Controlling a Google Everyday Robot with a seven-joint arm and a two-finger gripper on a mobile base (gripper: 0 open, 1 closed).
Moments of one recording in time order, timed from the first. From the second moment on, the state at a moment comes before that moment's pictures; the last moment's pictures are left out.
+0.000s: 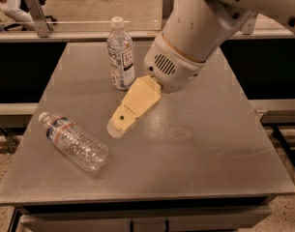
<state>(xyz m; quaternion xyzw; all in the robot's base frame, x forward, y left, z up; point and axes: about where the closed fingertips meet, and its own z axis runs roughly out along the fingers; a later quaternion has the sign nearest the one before) 0.422 -0.001 0.932 -0.45 0.87 0.19 0.11</state>
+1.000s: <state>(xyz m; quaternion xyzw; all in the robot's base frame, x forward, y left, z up) 0.373 0.124 0.892 -0.54 0.82 0.19 0.10</state>
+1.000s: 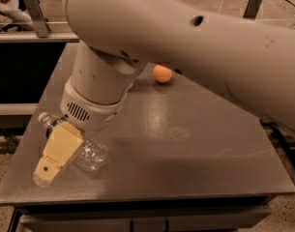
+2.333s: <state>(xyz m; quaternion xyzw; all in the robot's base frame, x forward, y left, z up) 0.349 0.168 0.837 -0.57 0.81 0.08 0.06</state>
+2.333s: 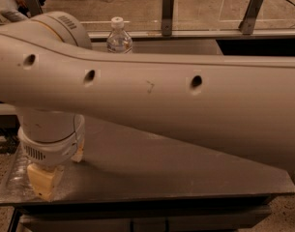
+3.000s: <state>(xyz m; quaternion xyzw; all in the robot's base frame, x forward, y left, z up) 0.354 0.164 0.835 -0.57 0.82 0.07 0.02</state>
